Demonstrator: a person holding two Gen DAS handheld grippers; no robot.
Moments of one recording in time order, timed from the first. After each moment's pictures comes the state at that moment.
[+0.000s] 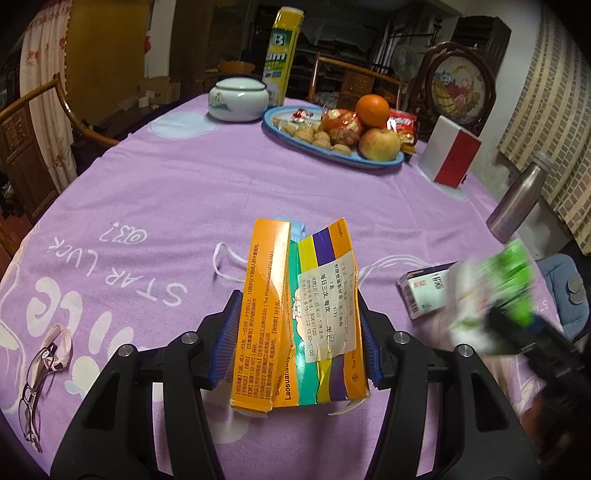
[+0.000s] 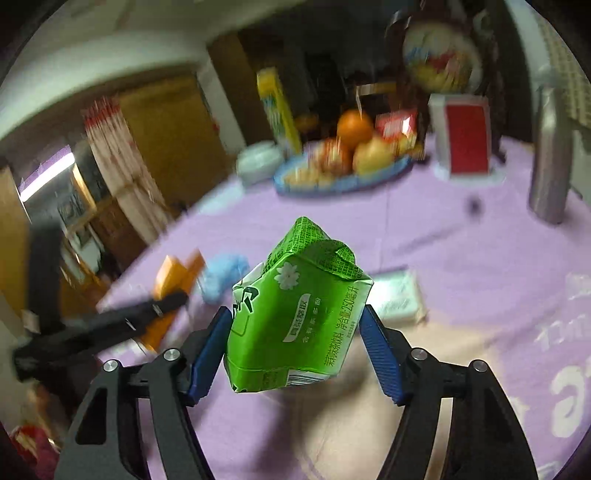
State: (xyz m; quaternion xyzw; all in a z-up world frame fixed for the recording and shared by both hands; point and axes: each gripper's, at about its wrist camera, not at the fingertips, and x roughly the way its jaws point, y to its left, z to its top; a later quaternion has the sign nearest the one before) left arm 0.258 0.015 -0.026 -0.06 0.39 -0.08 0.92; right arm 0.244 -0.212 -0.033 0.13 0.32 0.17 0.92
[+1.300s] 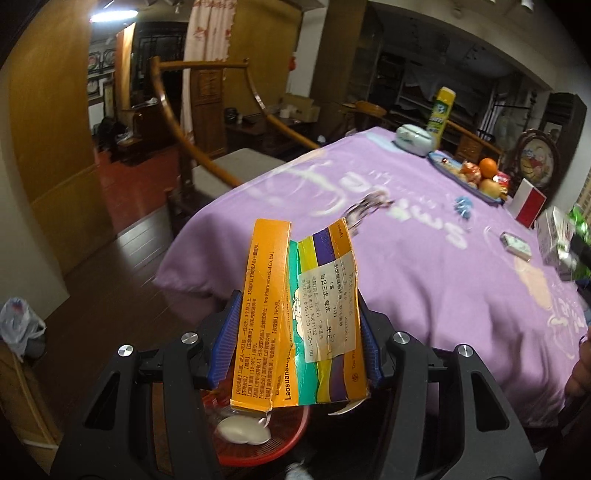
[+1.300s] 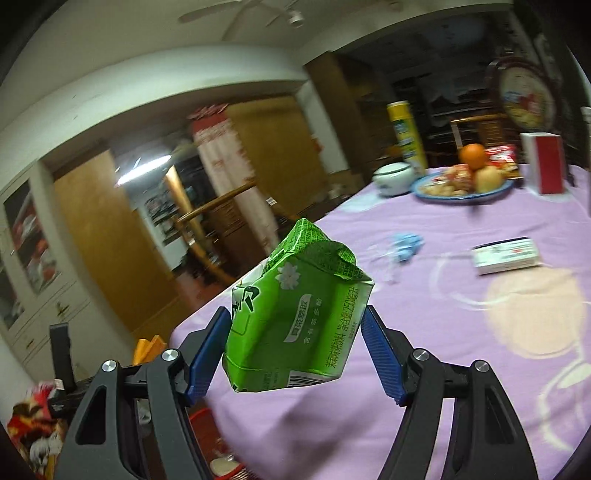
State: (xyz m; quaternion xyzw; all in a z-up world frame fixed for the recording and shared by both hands) left arm -0.070 0.223 -0.037 -0.14 0.33 0.15 0.92; right arm 0.073 -0.102 0.003 0.13 0.26 0.35 0.89
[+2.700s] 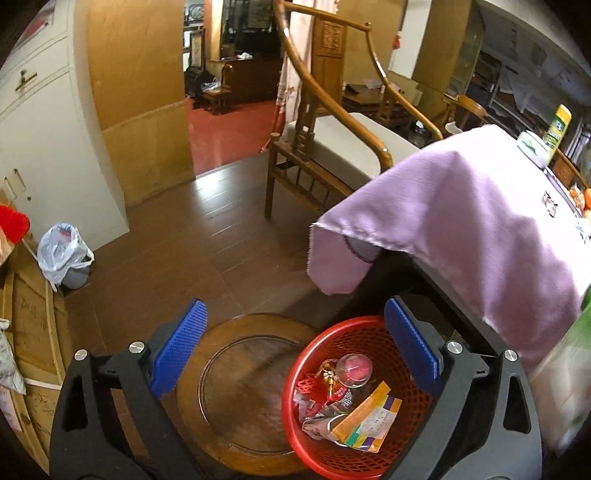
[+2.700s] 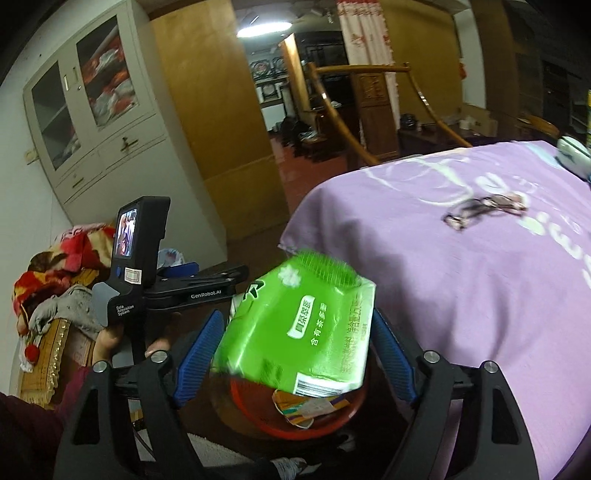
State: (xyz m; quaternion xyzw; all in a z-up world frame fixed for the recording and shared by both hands) left arm -0.110 0.364 -0.126 -0.20 0.38 0.30 0.85; right arm -0.010 0.142 -0.048 -0.09 0.36 0.54 0.75
